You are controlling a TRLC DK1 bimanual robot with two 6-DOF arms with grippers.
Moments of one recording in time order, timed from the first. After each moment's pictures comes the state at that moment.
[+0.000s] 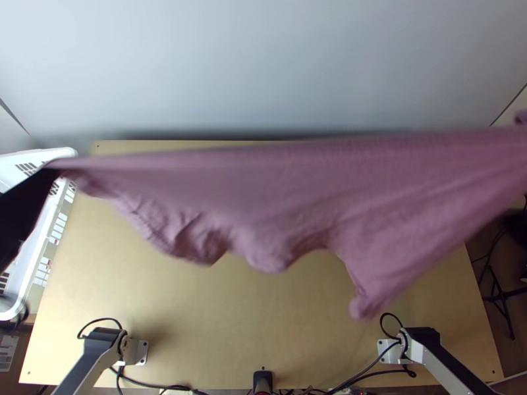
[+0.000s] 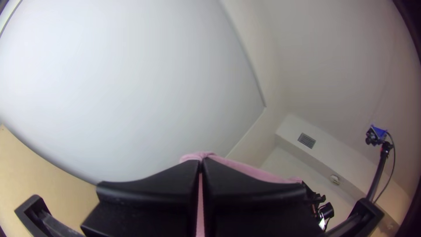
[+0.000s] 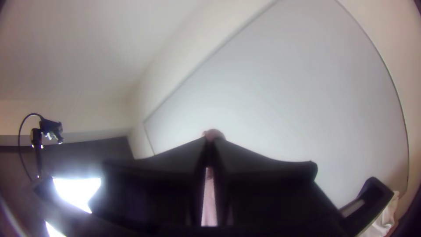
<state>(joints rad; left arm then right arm) -0.04 0.70 1.55 -0.49 0.52 -0.89 0.03 0.99 2.27 -0.72 -0.36 0.73</state>
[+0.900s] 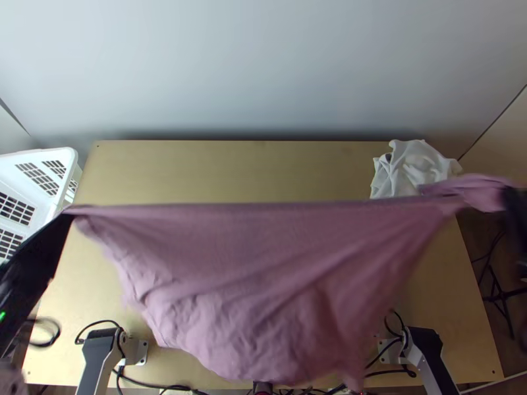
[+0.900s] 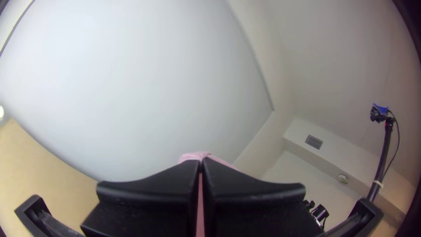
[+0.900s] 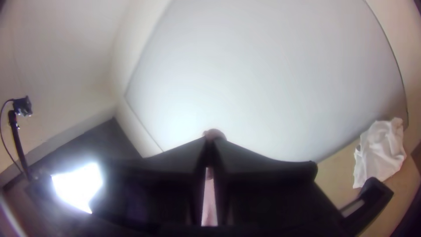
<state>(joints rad) 0.18 0.42 1.12 -0.29 0.66 -0.96 -0.11 0.66 1.53 -0.60 -0.58 0.86</state>
